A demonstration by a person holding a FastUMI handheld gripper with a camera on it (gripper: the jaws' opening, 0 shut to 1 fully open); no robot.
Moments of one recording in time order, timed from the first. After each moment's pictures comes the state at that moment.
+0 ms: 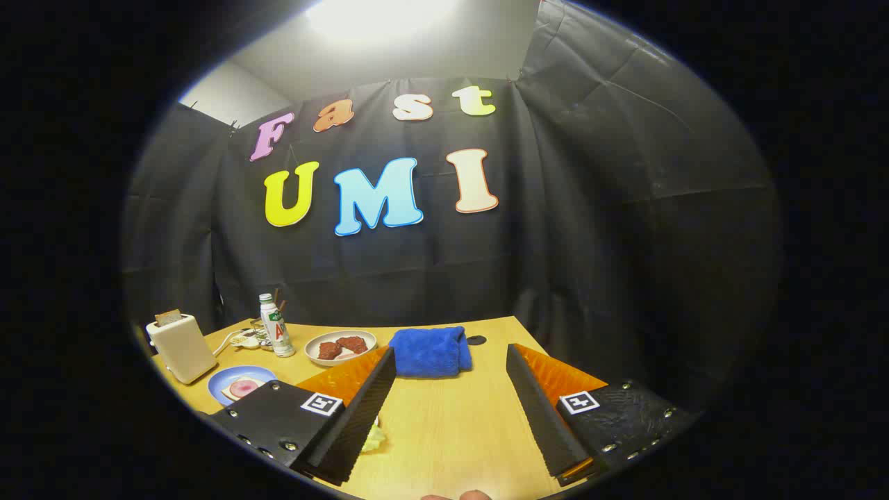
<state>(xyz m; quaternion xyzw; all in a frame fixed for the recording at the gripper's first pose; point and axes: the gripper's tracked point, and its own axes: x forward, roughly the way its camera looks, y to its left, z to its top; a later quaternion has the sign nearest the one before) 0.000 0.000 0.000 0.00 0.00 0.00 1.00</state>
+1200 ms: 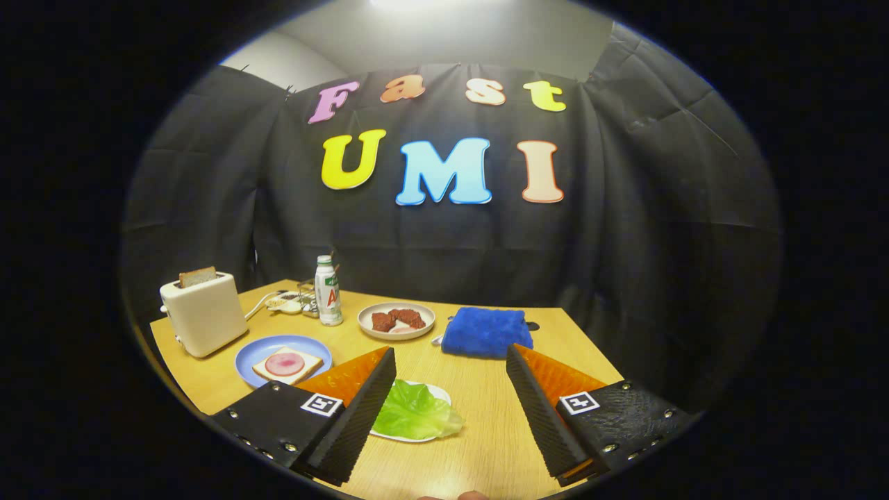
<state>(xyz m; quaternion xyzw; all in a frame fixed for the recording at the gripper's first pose) -0.017 0.115 -0.049 -0.10 0.09 0.08 0.99</state>
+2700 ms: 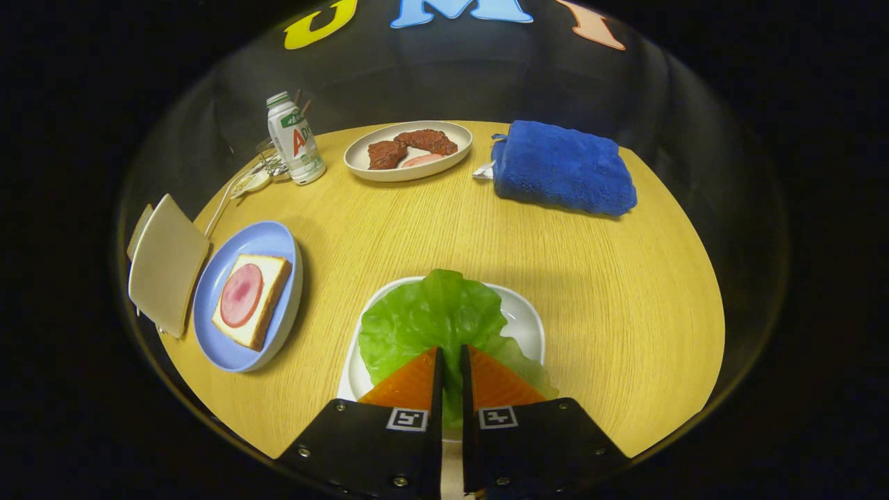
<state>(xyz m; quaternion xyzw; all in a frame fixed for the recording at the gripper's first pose) 0.065 0.161 -0.194 -0.05 0.45 0.06 0.89</state>
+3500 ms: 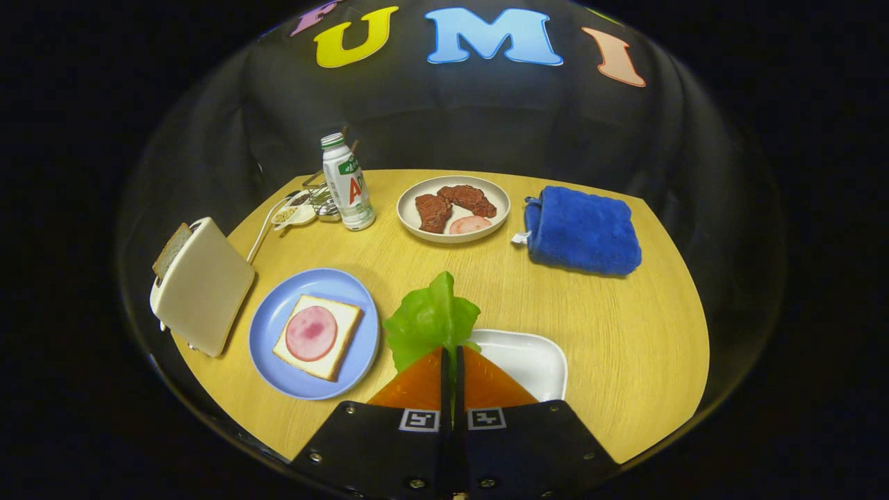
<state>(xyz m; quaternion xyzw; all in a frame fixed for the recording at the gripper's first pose) 0.058 0.237 -0.130 -0.08 0.39 0.10 0.91</state>
